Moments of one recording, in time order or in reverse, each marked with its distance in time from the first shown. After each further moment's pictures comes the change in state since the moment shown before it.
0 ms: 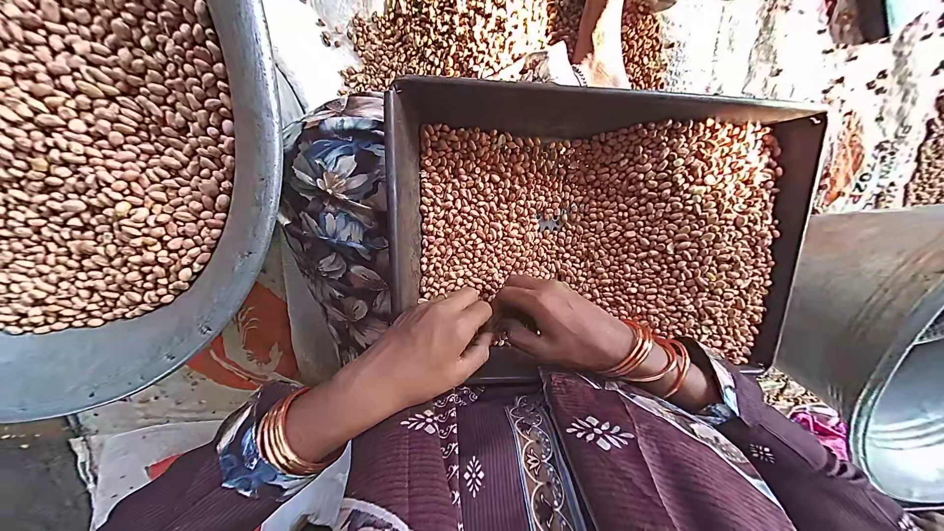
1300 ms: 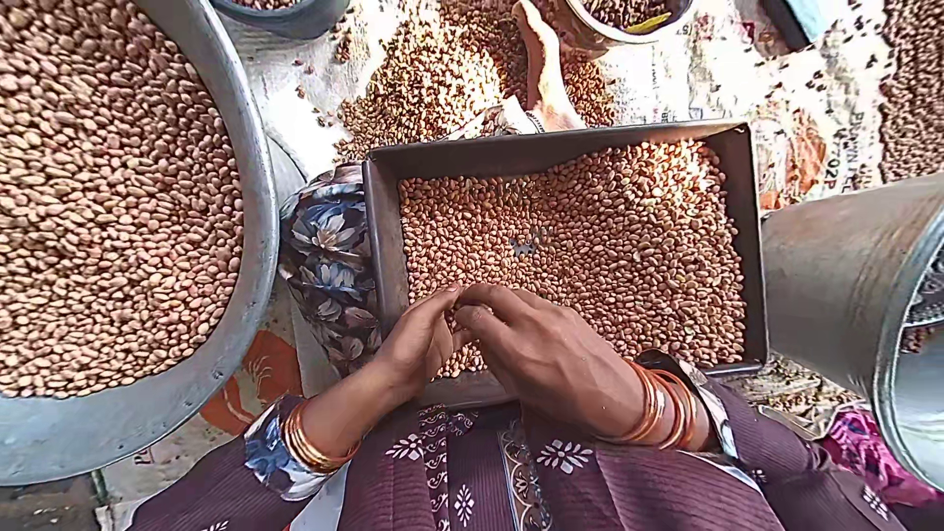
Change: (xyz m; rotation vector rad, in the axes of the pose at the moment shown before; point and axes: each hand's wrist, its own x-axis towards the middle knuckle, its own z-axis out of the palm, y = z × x) left_hand 0.035 0.025 -0.012 -1.490 0.233 -0.758; right_hand -0.005 -0.060 -0.009 -0.448 0.388 -0.147
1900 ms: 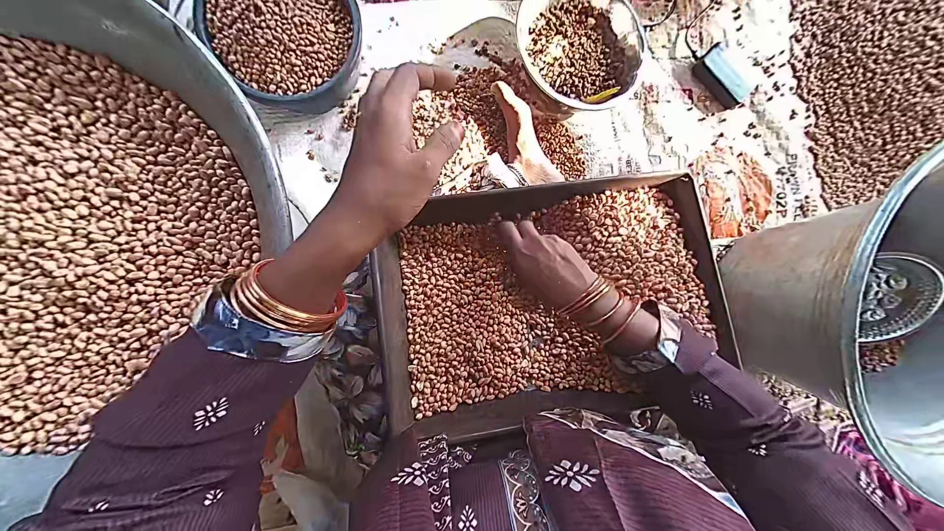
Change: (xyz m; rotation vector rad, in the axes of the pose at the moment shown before) left_hand 0.052 0.170 0.046 1.185 0.128 1.066; right_hand 0.042 0.098 -0.008 -0.178 -0.202 0.508
